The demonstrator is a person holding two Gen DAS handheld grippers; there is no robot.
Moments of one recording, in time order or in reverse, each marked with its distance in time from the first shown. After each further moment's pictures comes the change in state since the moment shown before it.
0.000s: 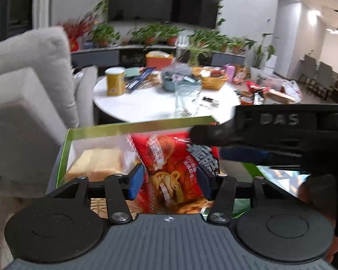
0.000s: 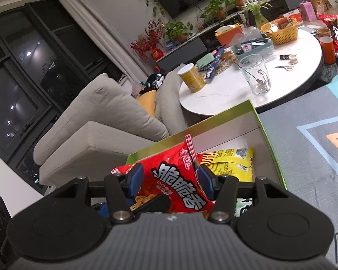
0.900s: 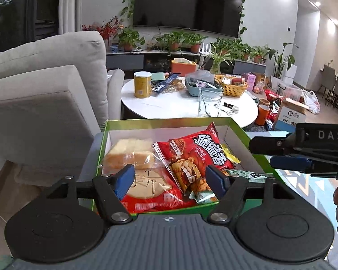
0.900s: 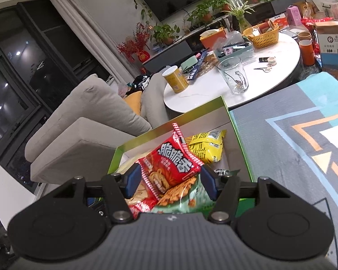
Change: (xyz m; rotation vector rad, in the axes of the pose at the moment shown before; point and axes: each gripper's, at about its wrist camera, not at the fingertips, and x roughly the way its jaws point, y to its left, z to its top) left arm -0.059 0.008 -0.019 -0.049 -0.053 0.097; right arm -0.050 0.008 -0.017 -0.037 0.001 -0.050
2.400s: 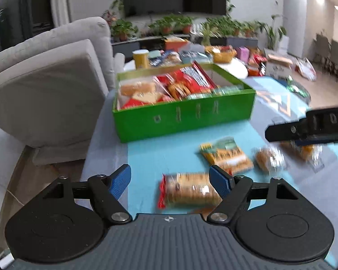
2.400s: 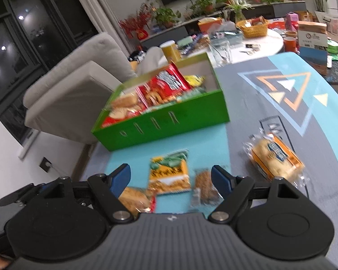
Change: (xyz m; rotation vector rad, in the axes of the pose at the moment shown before) left arm -0.092 -0.008 -0.115 0.147 0.087 0.024; right arm -0.076 0.006 -0.109 -0.126 0.097 -0.122
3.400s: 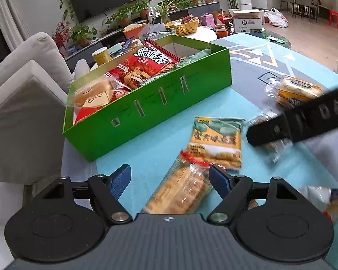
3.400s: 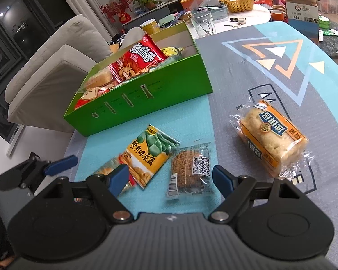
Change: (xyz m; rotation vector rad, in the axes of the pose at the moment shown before) left arm 0.064 -0.038 0.013 0.293 0.085 -0.039; right arm 0.036 -0.022 -0.008 0.062 0.092 -0.039
